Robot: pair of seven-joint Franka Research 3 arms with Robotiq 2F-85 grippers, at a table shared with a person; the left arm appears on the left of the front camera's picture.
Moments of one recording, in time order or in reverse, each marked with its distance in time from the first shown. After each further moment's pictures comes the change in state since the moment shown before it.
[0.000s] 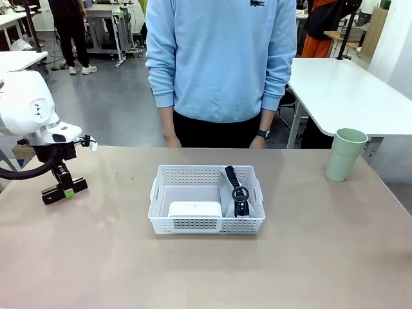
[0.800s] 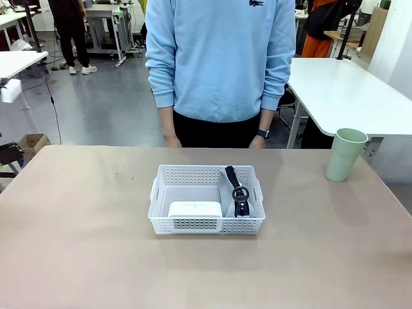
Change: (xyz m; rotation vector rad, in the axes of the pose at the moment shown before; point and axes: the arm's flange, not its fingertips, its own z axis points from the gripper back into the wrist) left arm -0.150 -0.105 0.180 -0.034 -0.232 -0.287; right arm 0.000 0.000 0.000 0.000 0.000 0.000
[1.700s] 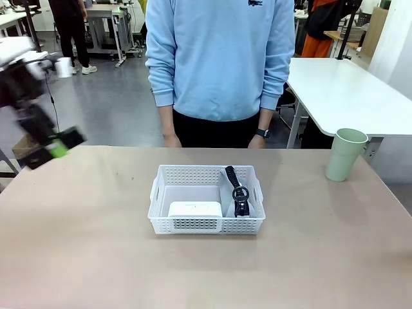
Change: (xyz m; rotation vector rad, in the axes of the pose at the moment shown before) left arm 0.142 -0.058 -0.008 -0.015 -0.090 0.049; right arm 0.000 0.000 0.000 -0.001 0.000 0.000
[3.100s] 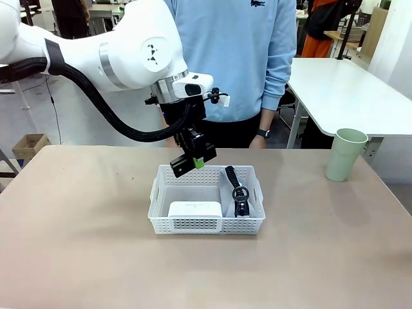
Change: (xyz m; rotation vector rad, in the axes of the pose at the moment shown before) left arm 0.249 -0.024 -0.174 -0.014 0.123 0.058; right arm 0.000 0.000 0.000 0.000 0.000 0.000
